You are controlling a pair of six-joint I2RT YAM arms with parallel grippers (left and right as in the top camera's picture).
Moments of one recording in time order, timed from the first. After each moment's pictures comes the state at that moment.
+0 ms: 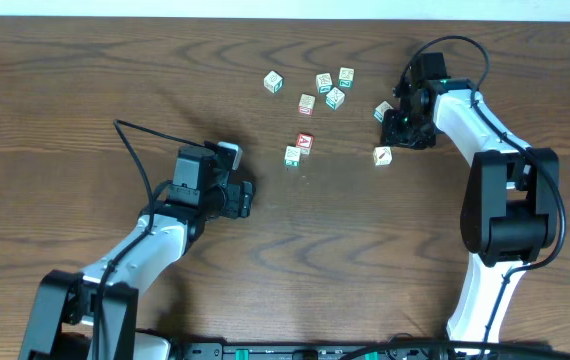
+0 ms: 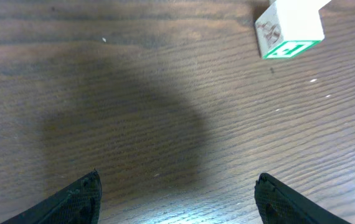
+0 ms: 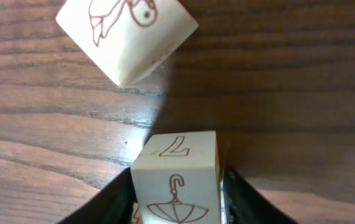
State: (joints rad) left arm -0.24 1.51 0.61 -0.02 0.23 -0.07; right arm 0.09 2.16 1.57 -0.78 -0.16 0.17
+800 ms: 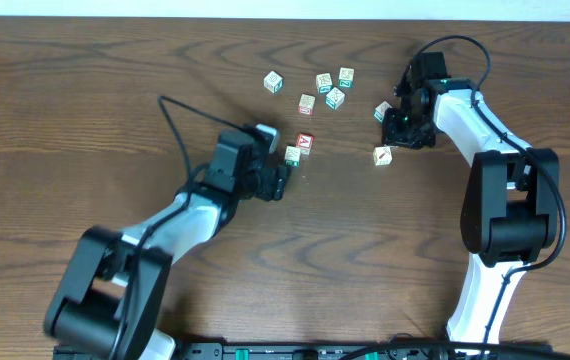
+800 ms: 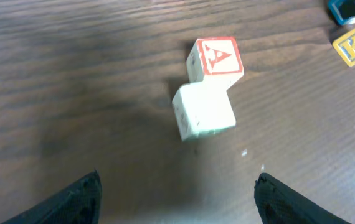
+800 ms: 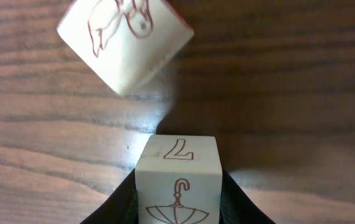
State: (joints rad) left arm -0.40 1.70 0.77 0.13 0.21 -0.11; right arm 0.09 2.16 1.57 -0.79 -0.16 0.20
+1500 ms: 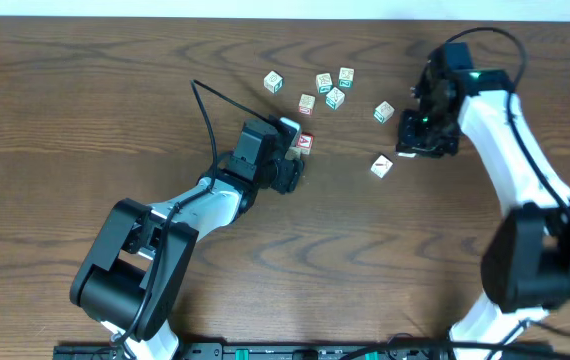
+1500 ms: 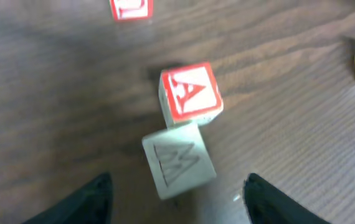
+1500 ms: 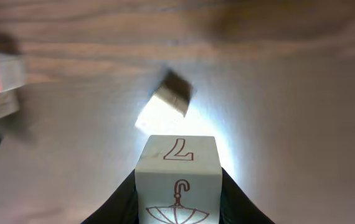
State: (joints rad) left arm -0.46 1.83 0.88 0.16 0.18 -0.04; right arm 0.10 1.87 1.57 -1.14 -0.16 0.25
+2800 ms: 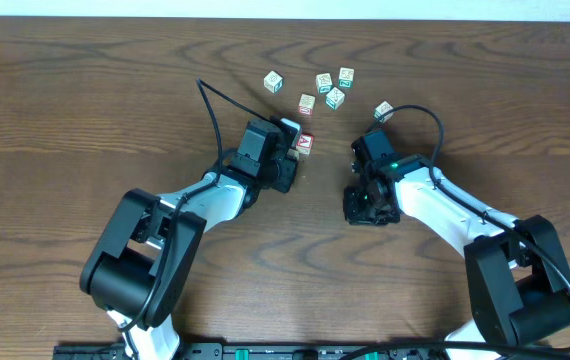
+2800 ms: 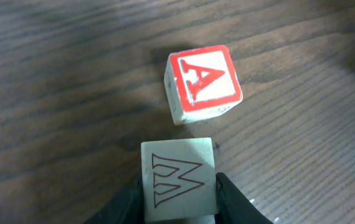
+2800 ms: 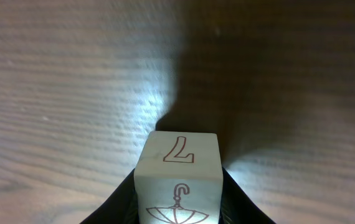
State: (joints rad) left arm -0.46 1.88 0.92 0.10 0.17 -0.07; right arm 0.41 1.75 0.98 -0.67 -0.16 0.44
